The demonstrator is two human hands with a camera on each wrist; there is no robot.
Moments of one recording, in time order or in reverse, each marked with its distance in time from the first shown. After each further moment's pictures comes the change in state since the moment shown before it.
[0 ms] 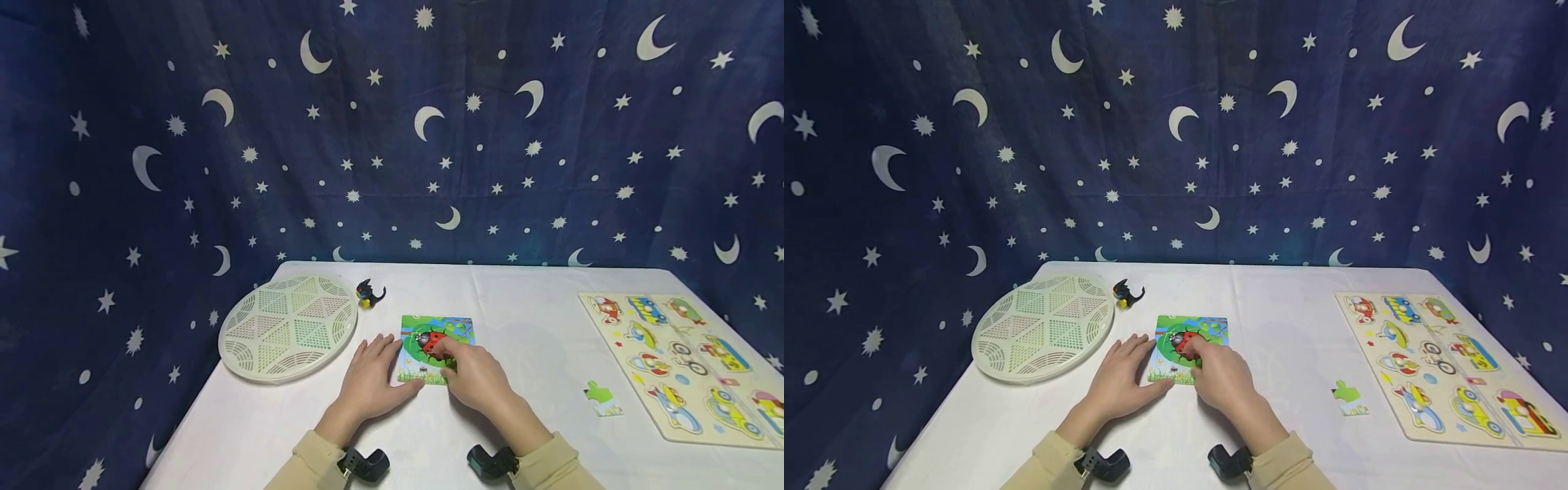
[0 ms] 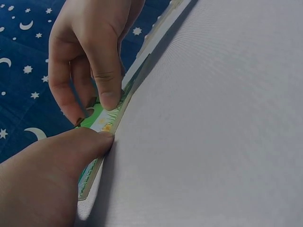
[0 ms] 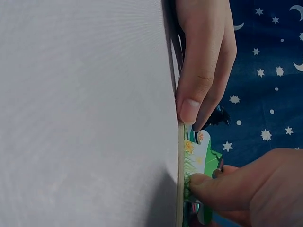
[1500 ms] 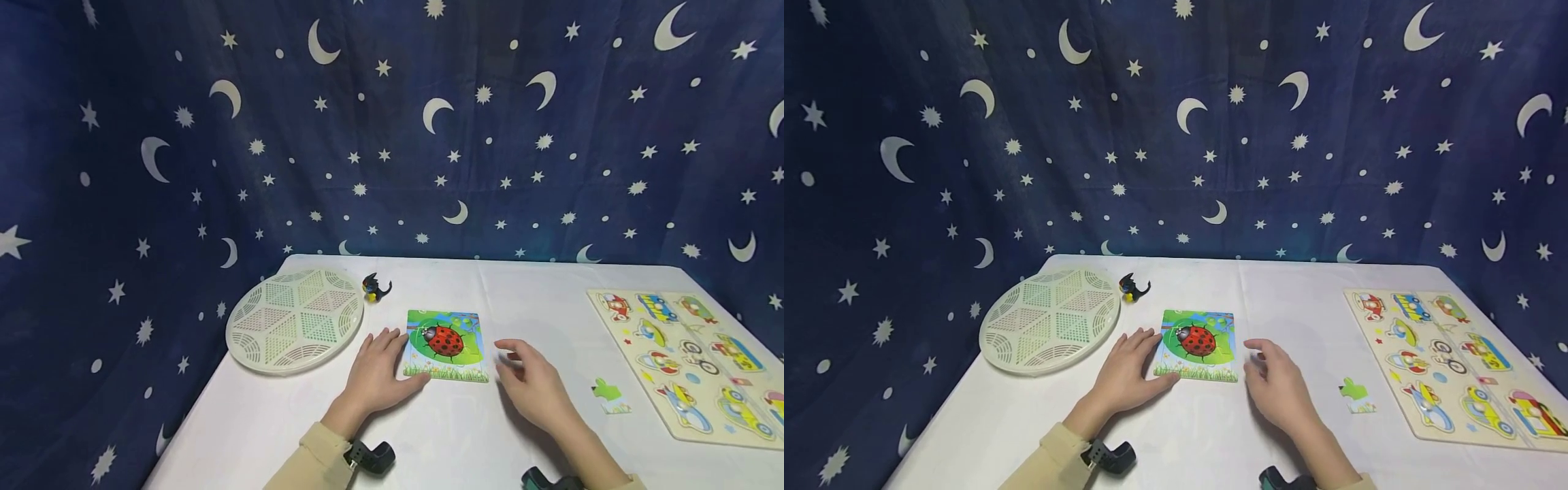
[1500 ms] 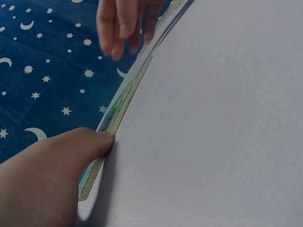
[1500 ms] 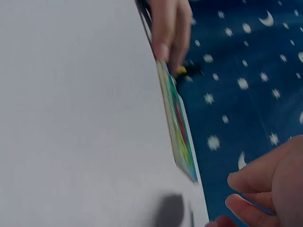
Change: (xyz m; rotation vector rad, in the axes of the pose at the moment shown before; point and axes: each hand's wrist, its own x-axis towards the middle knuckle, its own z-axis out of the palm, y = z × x) left_hand 0.001 0.000 -0.001 0.018 -0.013 -0.004; right_hand -0.047 0.048 -0.036 0.253 0.114 0.154
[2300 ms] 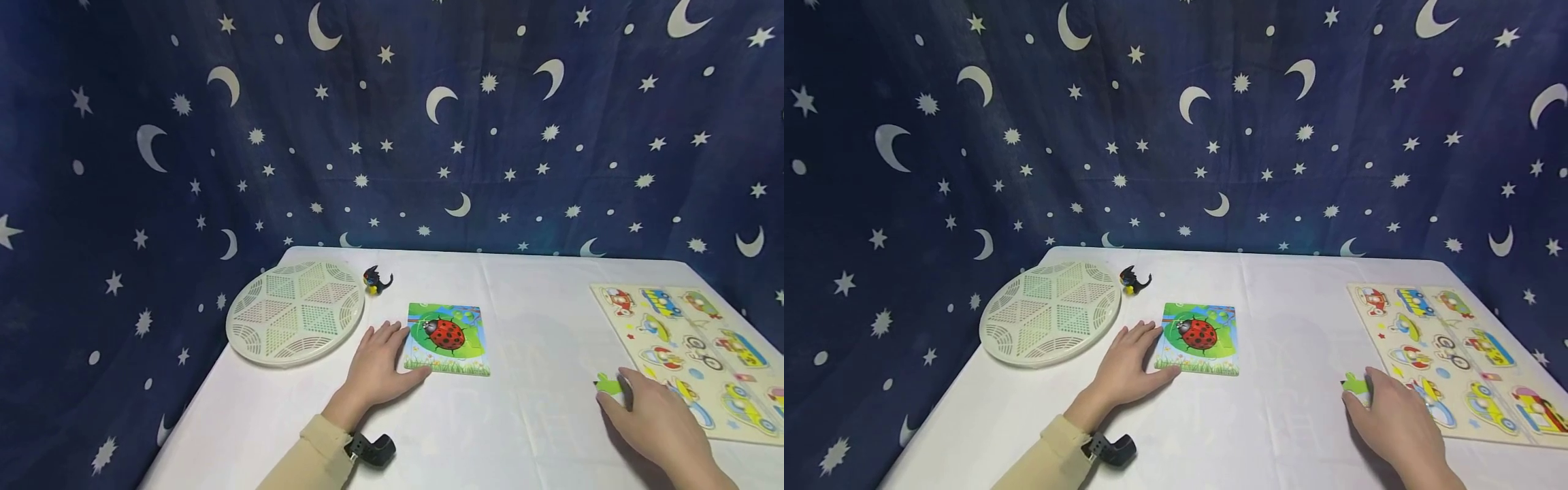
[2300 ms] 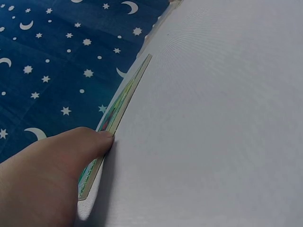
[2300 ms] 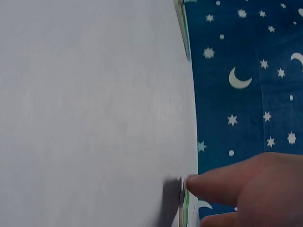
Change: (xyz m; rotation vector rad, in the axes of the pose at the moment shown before) left_hand 0.001 0.002 -0.003 0.002 -0.016 -0.007; right_hand -0.030 0.084 -0.091 -0.504 -0.148 0.387
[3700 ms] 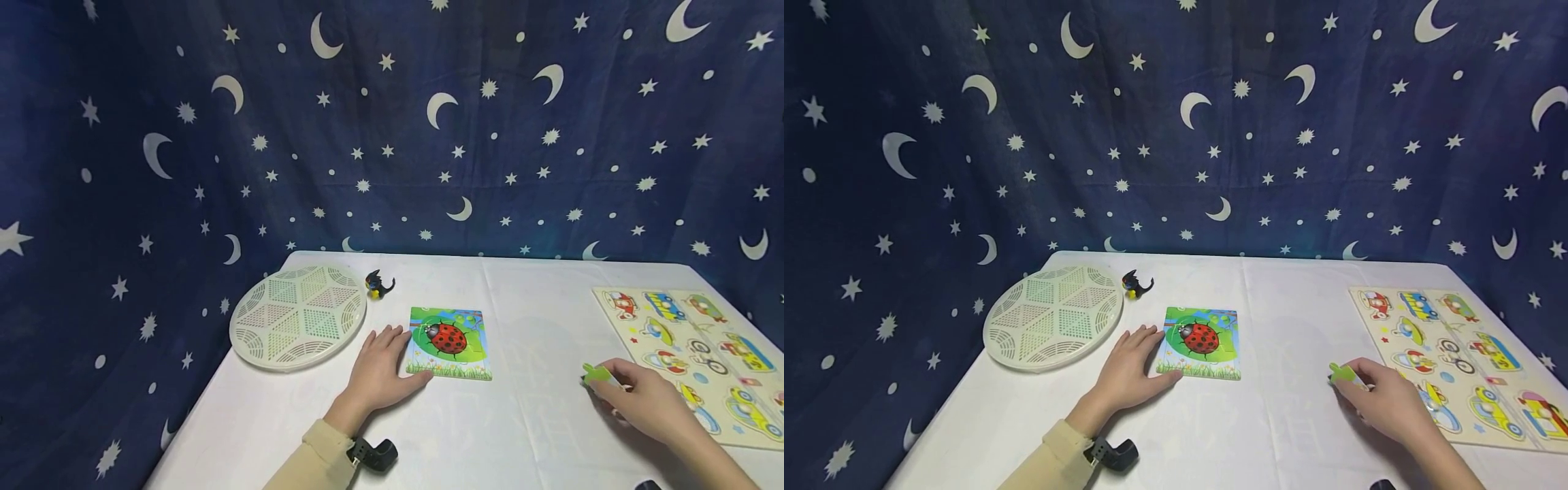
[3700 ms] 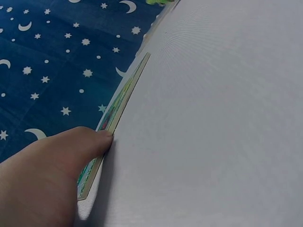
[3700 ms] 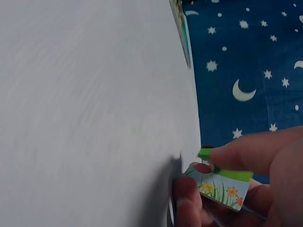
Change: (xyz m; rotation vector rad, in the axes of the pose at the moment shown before) left_hand -0.001 0.000 0.002 -0.008 0.006 -0.008; right_hand 0.021 0.004 -0.009 0.368 -0.080 -0.112
